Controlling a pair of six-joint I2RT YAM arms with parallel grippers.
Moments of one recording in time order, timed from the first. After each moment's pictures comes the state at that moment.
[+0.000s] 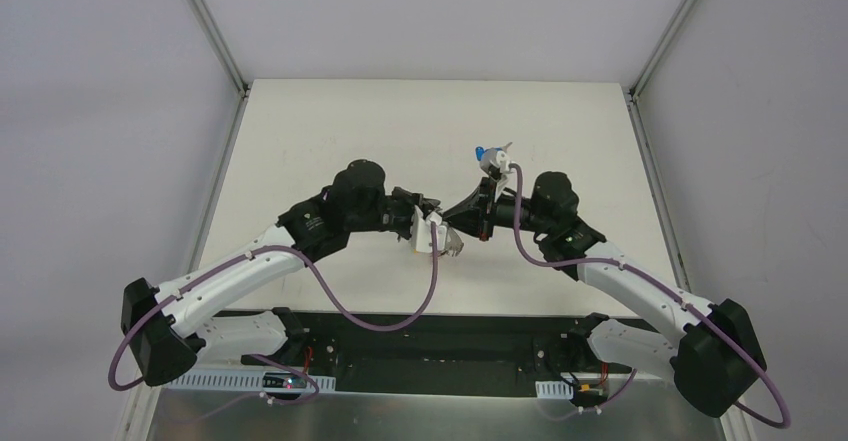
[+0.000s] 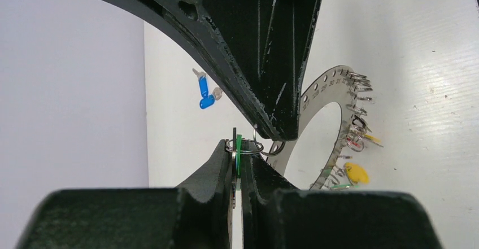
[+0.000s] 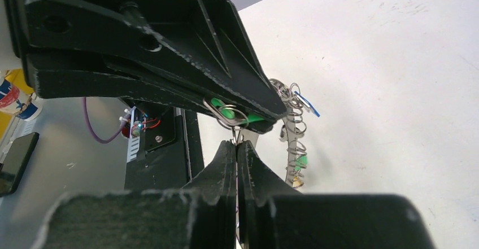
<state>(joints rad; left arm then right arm) -0.88 1.12 0.98 -0.27 0.34 0.97 0.65 1.08 0.64 0.37 -0.75 0.26</state>
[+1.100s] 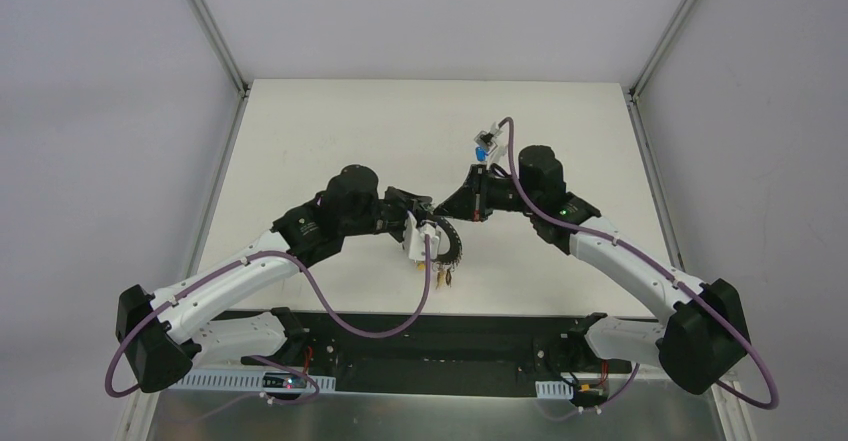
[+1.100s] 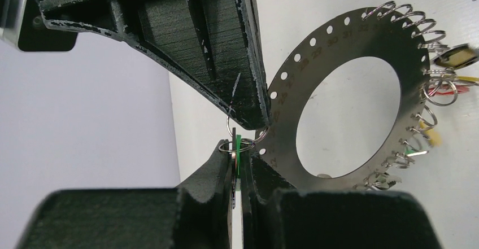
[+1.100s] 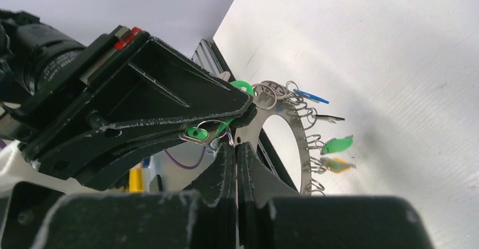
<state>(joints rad) -0.86 1.06 0.91 -0.27 0.32 1.13 0.61 1.21 0.85 0.04 -0.71 0.69</state>
